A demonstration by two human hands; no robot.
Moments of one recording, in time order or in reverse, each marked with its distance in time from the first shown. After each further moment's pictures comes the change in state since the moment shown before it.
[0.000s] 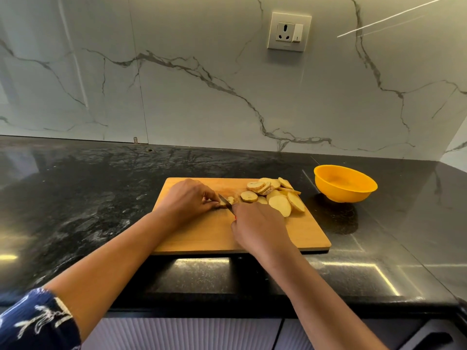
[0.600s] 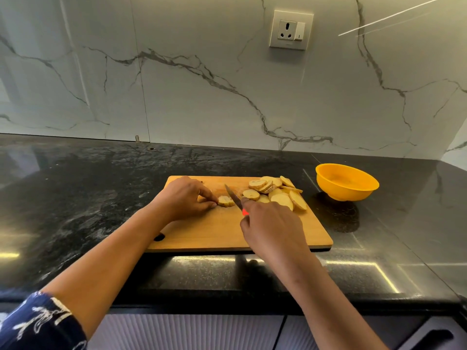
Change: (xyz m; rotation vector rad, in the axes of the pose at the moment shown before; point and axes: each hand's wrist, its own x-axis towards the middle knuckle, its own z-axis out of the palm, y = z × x) left_hand -0.002 -0.013 -0.008 -0.044 -0.116 0.006; right_hand -0.023 0.004 -0.009 0.070 0.142 0.016
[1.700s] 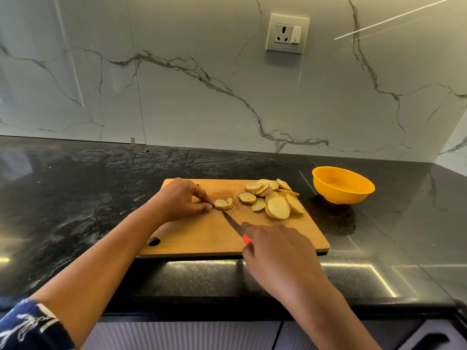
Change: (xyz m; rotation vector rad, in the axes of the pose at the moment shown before) left_hand 0.004 -0.004 -0.002 -0.153 -0.026 -0.027; right_hand -0.033 0.003 -0.006 0.029 -0.031 -0.066
